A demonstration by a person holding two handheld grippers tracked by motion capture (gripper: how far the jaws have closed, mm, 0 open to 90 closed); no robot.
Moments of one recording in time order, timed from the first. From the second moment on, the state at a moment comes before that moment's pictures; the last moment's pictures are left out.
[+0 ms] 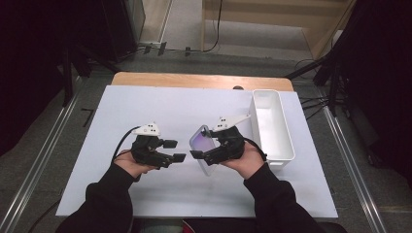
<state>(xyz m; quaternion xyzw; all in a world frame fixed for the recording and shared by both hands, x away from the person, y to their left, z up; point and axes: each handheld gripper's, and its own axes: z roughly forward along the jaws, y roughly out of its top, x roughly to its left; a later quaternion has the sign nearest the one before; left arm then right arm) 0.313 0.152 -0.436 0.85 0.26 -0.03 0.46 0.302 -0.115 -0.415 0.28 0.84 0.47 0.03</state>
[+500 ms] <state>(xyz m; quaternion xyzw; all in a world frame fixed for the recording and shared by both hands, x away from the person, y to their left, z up) 0.301 0.150 -0.446 0.88 0.22 -0.02 0.43 0.303 -0.124 -0.411 0.26 0.85 0.47 0.02</state>
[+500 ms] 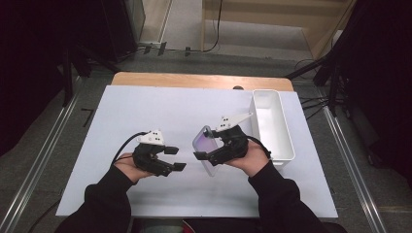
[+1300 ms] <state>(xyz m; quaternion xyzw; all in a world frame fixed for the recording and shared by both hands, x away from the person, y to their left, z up) 0.288 0.177 -0.459 0.88 0.25 0.00 0.41 0.305 -0.134 -0.405 0.26 0.85 0.46 0.03</state>
